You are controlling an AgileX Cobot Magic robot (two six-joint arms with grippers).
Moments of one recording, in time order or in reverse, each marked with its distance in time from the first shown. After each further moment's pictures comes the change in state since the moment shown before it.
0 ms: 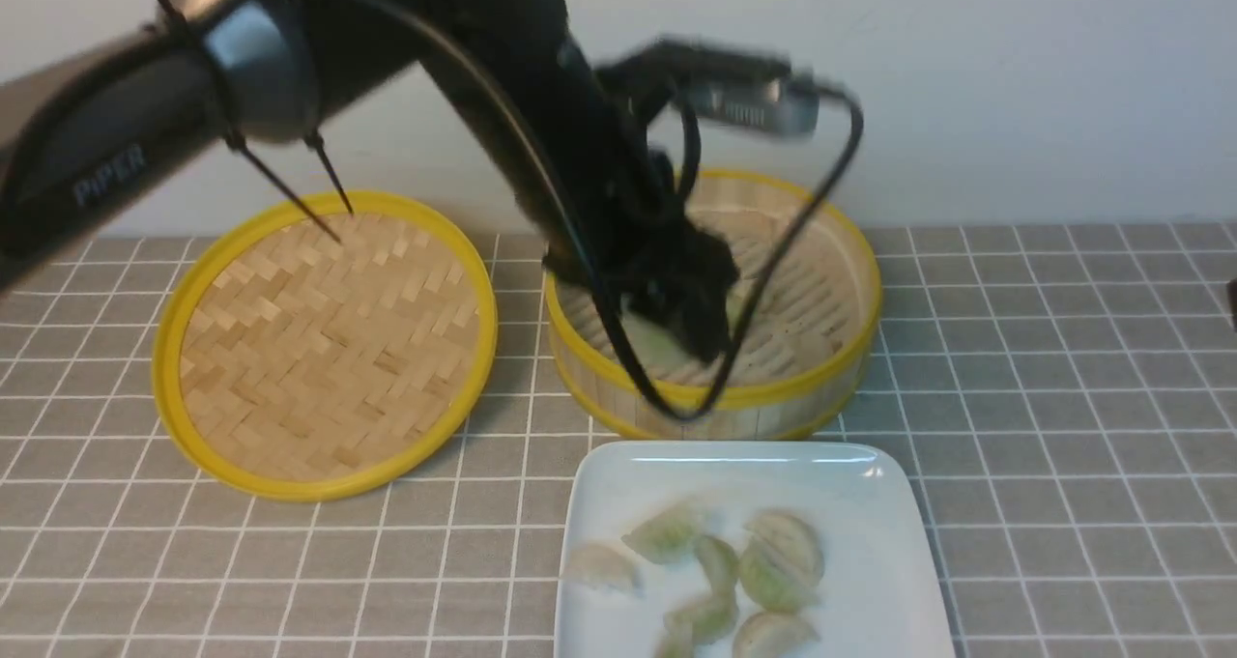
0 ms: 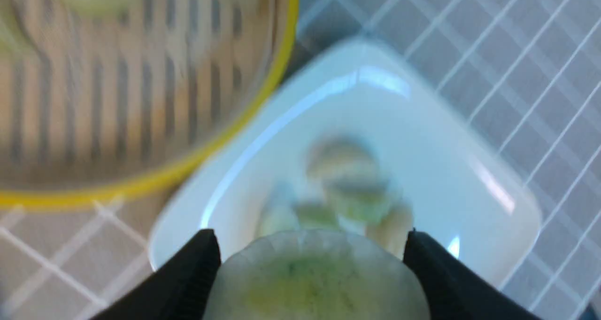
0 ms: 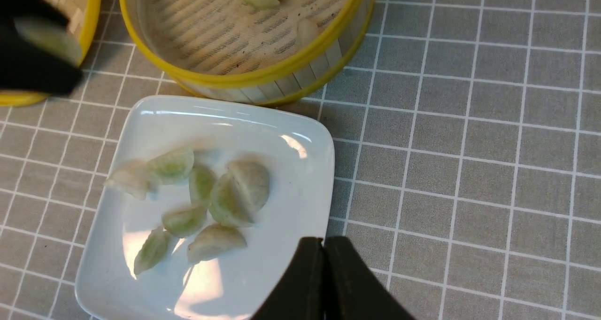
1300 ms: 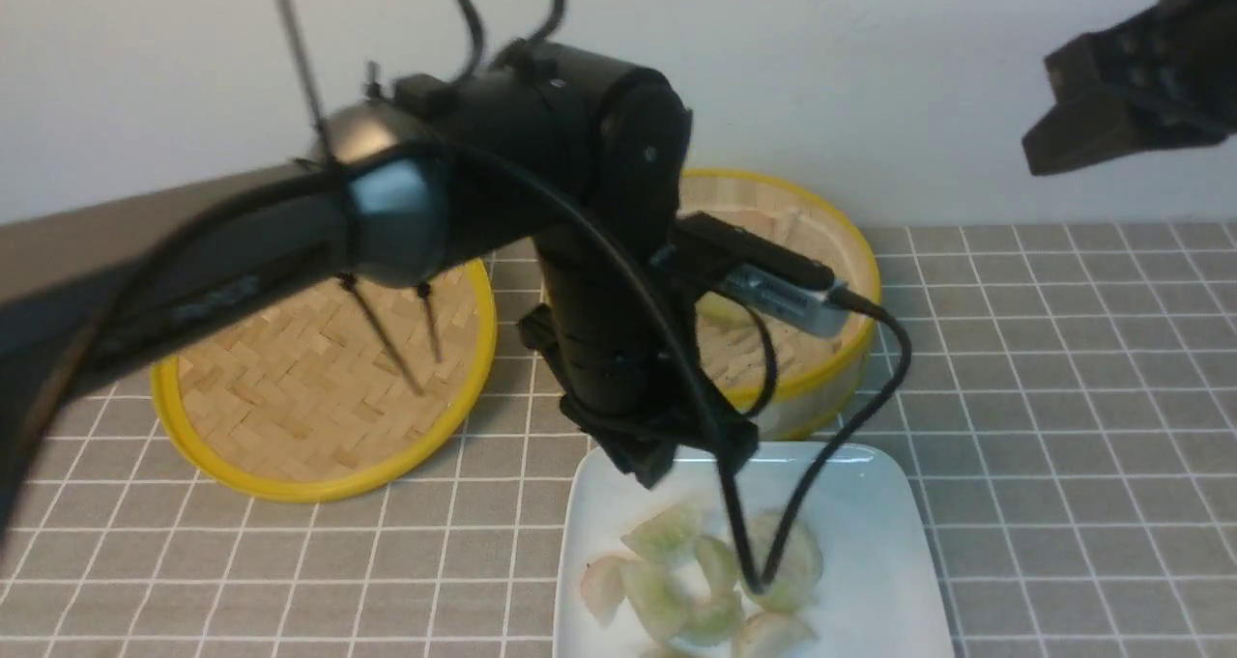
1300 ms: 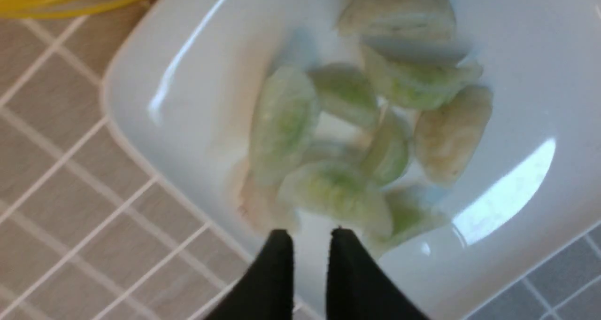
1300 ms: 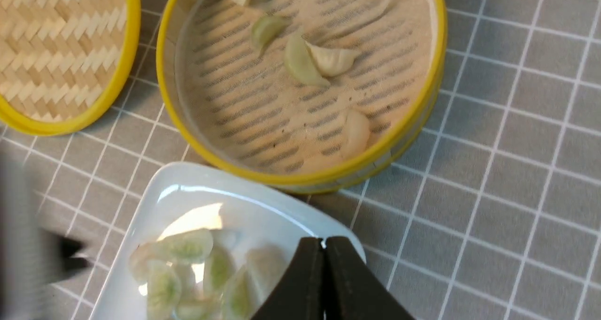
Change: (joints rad) right arm 0.028 0.520 -0.402 0.121 -0.007 -0.180; left arm -0.125 -0.073 0.151 0.276 -0.018 -0.287
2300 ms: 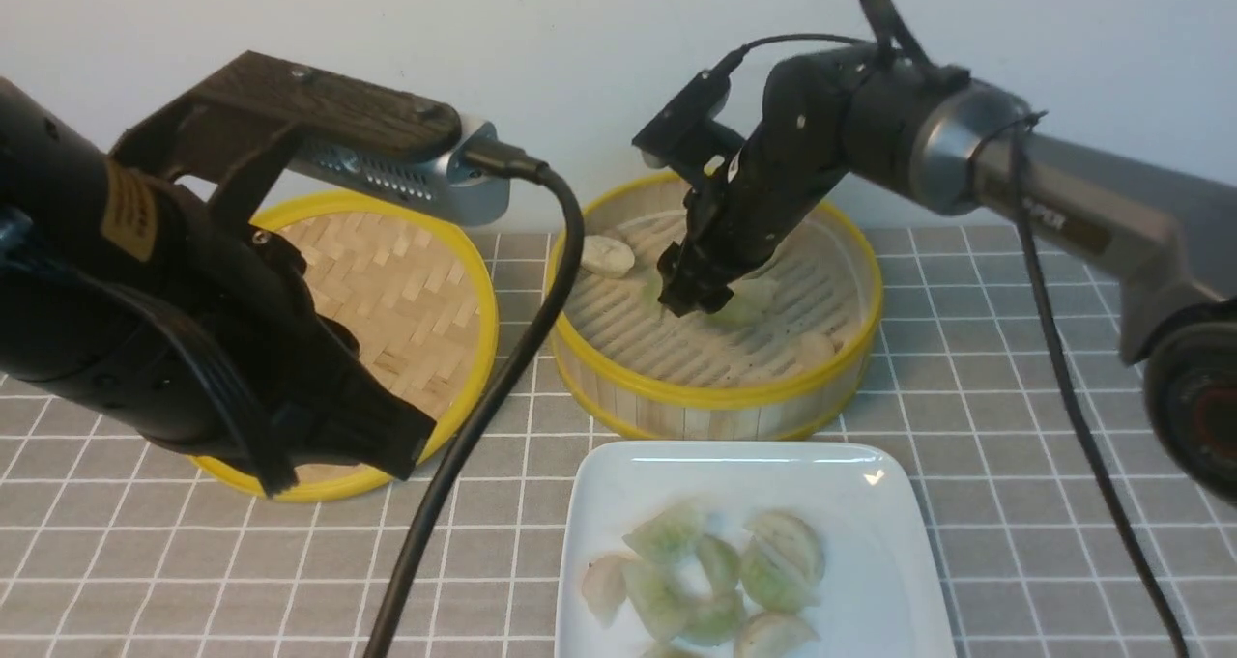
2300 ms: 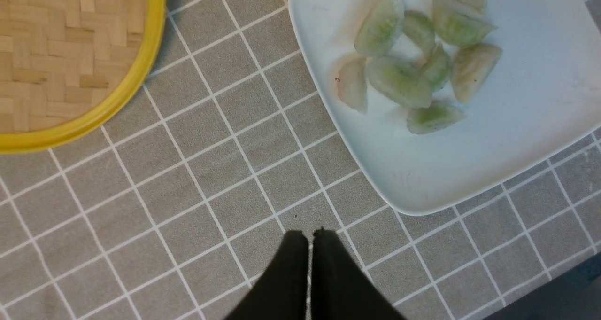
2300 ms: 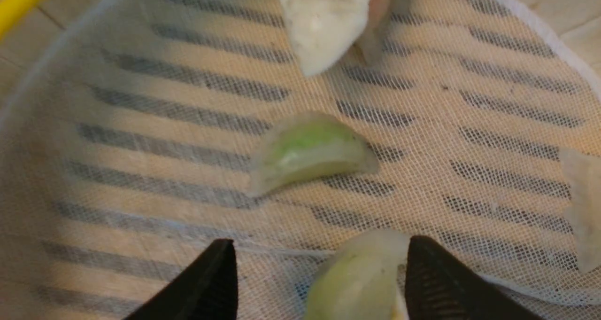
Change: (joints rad) right arm 0.316 0.759 -0.396 -0.270 -0.343 -0.316; left arm 0.074 -0.625 0.309 0.052 0.043 -0.149
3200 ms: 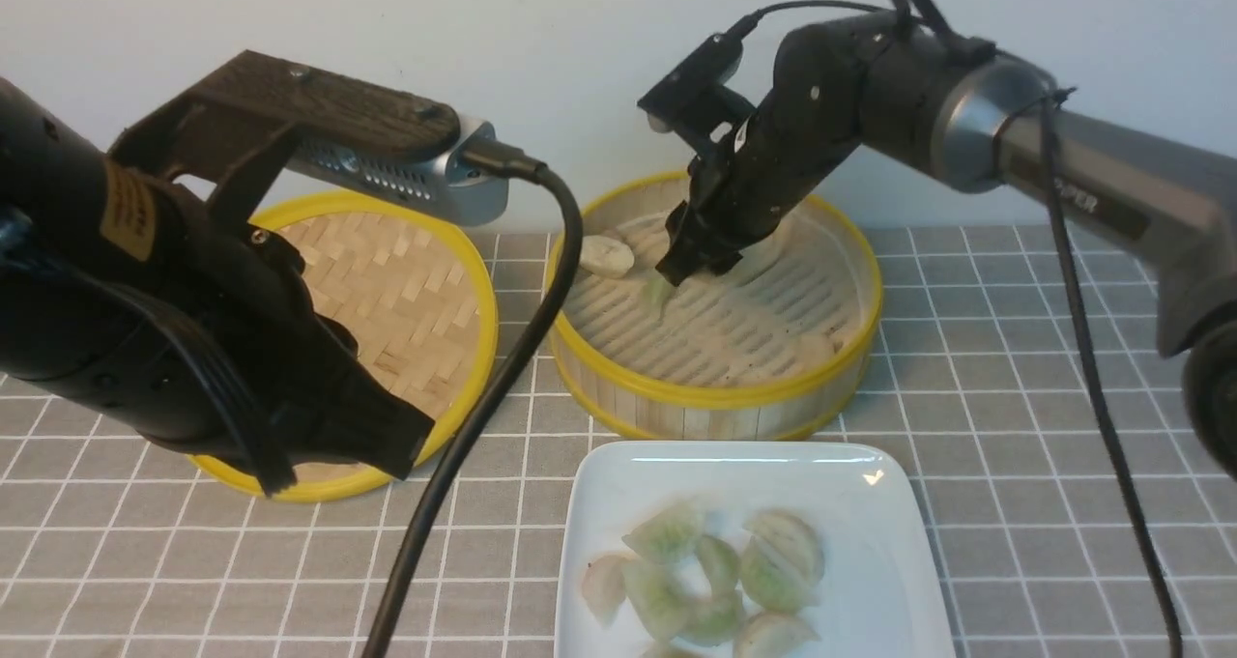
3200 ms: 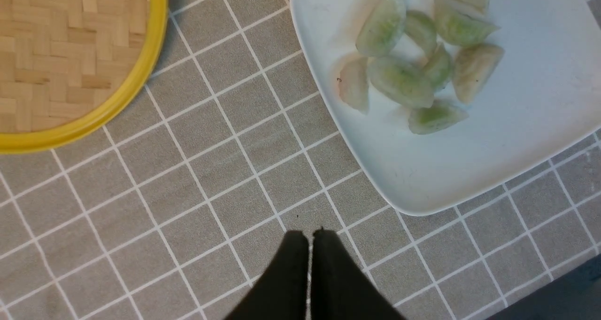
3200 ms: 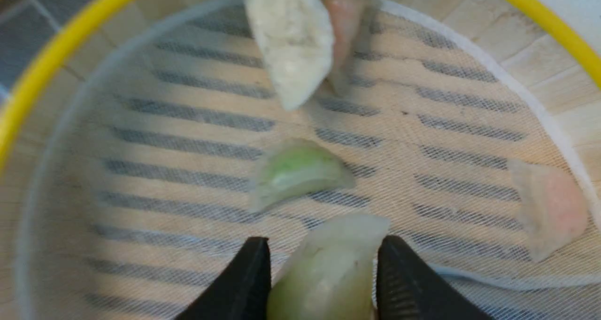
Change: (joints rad) right arm 0.001 -0.076 0.000 0.042 0.027 0.050; left arm 0.000 0.000 0.000 0.003 0.000 0.000
